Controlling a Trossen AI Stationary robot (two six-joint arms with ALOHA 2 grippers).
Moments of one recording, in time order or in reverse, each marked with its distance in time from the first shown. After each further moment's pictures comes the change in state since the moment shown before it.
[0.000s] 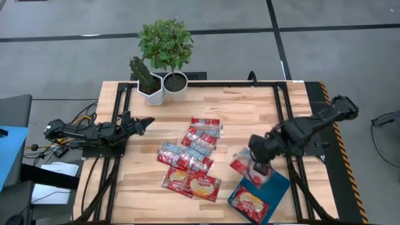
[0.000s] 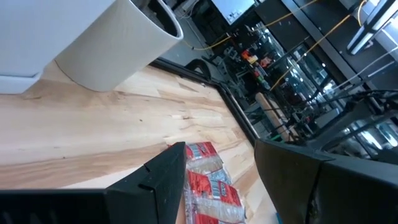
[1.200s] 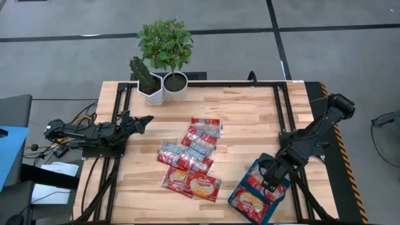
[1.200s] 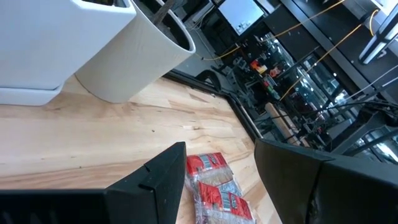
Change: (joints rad) left arm 0.000 0.000 0.000 -0.004 -0.060 0.014; right arm 0.282 0.013 -0.304 0.212 -0.057 0.425
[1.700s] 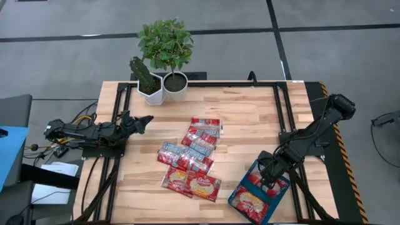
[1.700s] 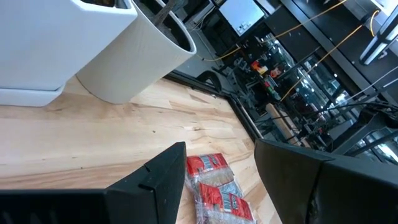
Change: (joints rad) left arm 0.000 0.000 0.000 0.000 -0.005 0.002; right arm -0.036 0.000 -0.063 0.002 -0.031 -0.009
